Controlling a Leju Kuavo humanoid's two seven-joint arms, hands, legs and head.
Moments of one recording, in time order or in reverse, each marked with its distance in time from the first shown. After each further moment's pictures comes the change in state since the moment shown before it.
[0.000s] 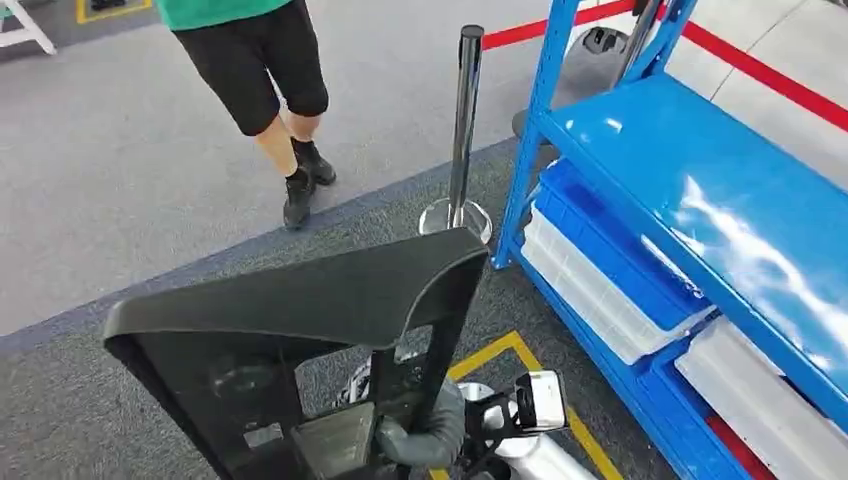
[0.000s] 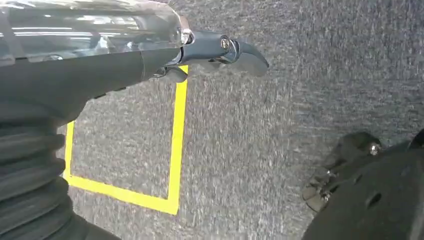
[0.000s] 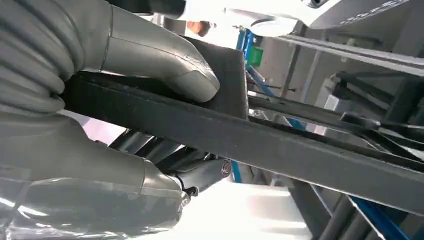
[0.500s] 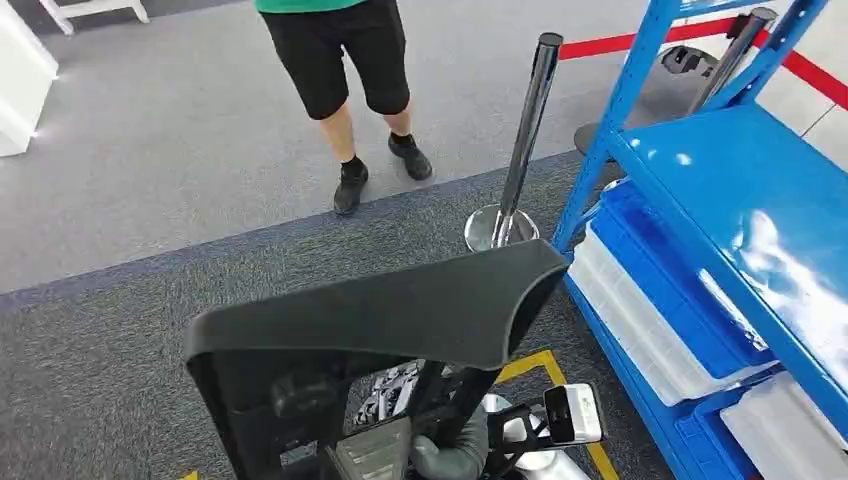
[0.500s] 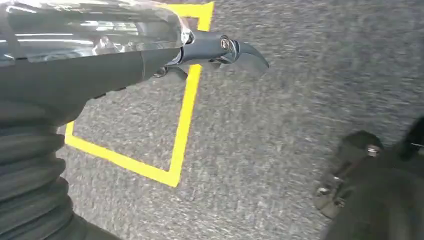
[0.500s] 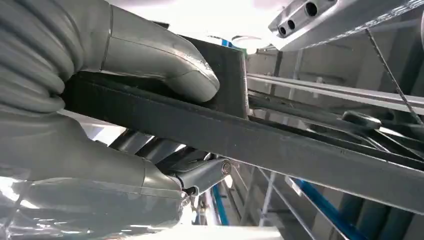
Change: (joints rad) left arm -0.010 0.043 -0.022 0.001 -0.002 -0.040 -0.035; right arm 0.104 0.000 -0.094 -0.077 0.008 0.100 0.000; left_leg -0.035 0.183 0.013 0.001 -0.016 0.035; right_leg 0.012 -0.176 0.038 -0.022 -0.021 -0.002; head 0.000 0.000
